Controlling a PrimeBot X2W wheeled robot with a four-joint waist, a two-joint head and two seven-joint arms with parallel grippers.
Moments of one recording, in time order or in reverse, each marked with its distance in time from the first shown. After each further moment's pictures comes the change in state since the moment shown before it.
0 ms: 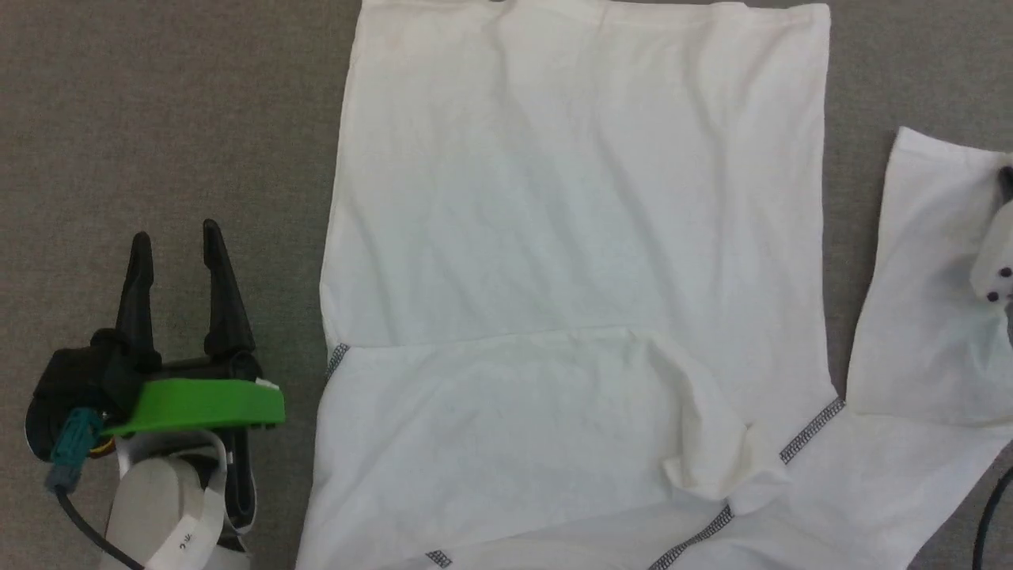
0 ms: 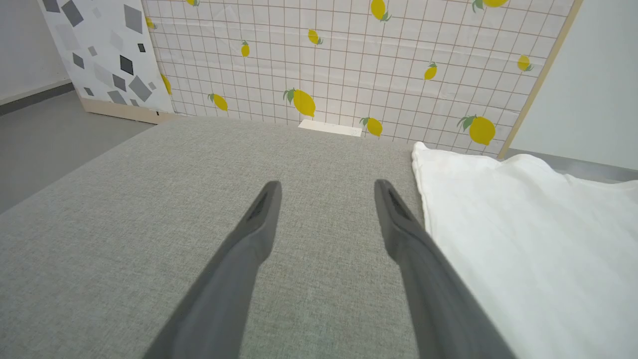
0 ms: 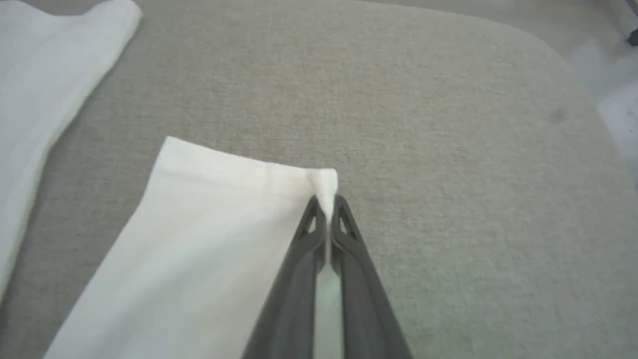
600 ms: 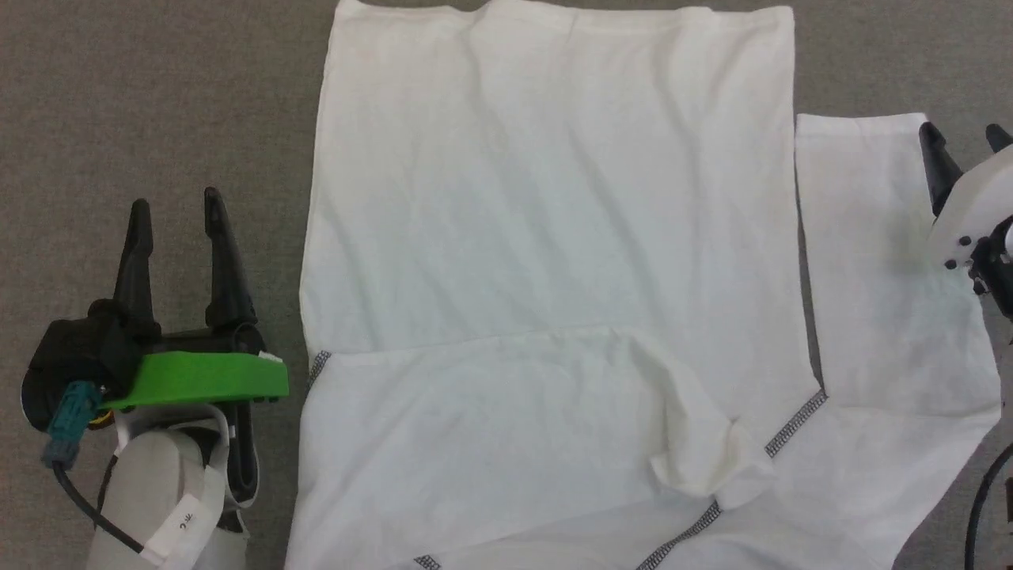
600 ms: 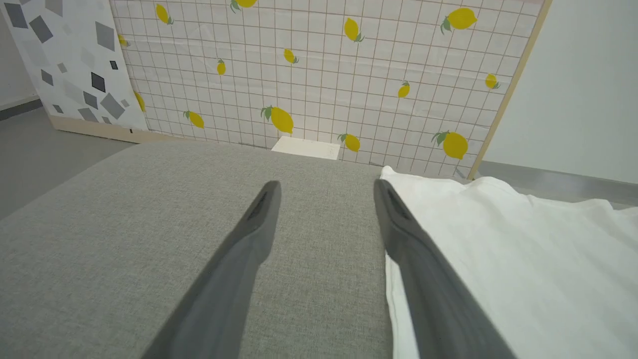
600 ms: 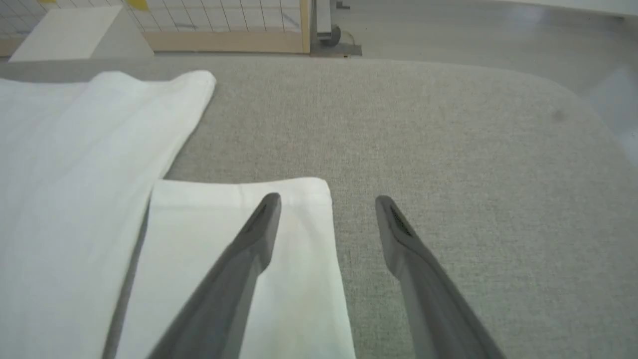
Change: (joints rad) left arm -0.037 0.095 -0.119 -0.022 -0.091 0.106 0.000; right arm -0.040 0.018 0.090 -0.009 0.094 0.000 -0.060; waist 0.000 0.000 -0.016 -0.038
